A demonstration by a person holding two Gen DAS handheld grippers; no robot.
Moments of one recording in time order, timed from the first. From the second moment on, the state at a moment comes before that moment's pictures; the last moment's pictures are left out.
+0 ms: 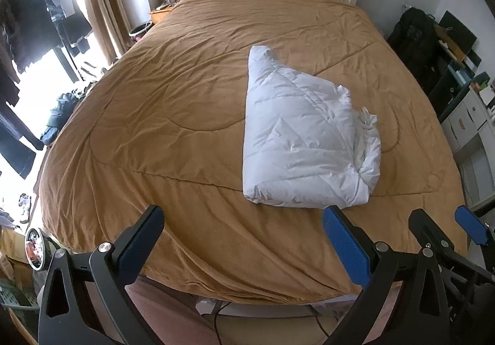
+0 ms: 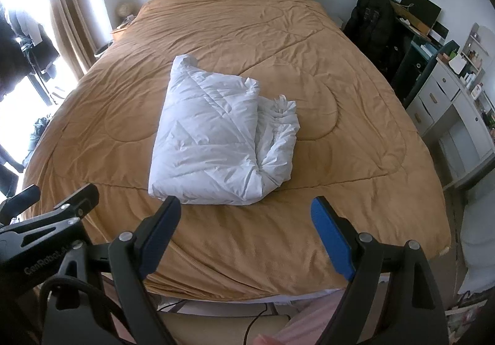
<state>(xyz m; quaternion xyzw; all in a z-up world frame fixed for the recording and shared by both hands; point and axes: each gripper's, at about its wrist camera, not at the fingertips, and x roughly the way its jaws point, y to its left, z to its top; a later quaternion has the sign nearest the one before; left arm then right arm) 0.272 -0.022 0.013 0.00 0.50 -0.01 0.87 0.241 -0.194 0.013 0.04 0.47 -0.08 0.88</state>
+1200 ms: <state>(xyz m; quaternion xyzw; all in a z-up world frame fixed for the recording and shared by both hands) 0.271 -0.026 0.010 0.00 0.50 -0.01 0.87 0.241 -0.204 0.016 0.03 0.46 -0.07 0.88</state>
